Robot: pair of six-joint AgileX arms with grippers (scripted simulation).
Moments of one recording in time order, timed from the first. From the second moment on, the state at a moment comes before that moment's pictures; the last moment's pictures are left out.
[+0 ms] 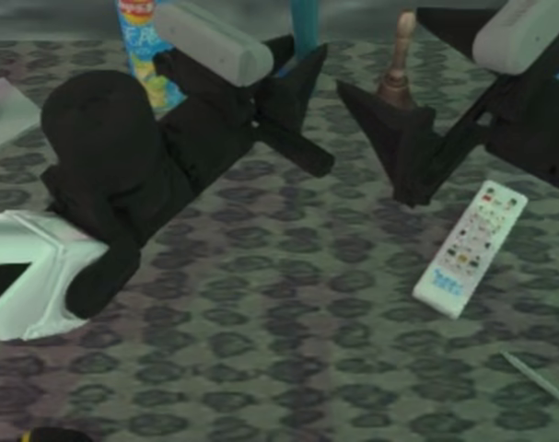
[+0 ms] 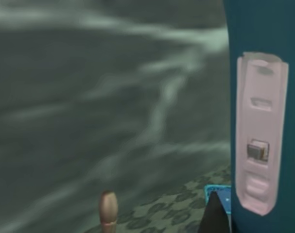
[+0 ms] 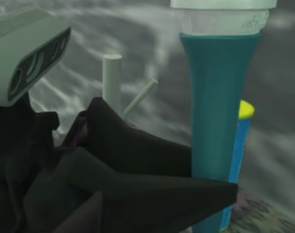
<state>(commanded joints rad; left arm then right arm) -0.62 1.57 0.72 0.95 0.16 -0.02 0.54 1.22 0.75 0.44 -0.31 -0.06</state>
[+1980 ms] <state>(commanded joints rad) -0.62 1.57 0.72 0.95 0.16 -0.02 0.63 1.61 1.06 0.52 -0.21 -0.06</state>
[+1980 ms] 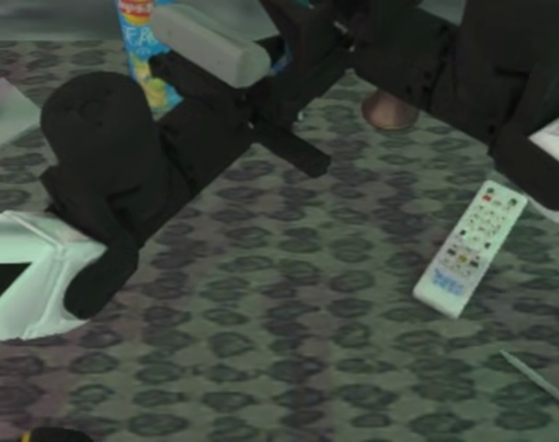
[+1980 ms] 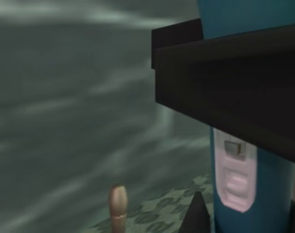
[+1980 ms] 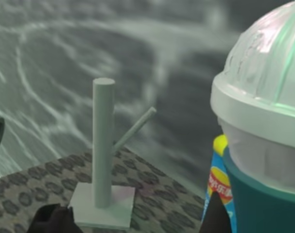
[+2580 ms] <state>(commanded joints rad) -0.62 1.57 0.72 0.95 0.16 -0.02 0.63 1.61 1.06 0.52 -0.21 -0.06</state>
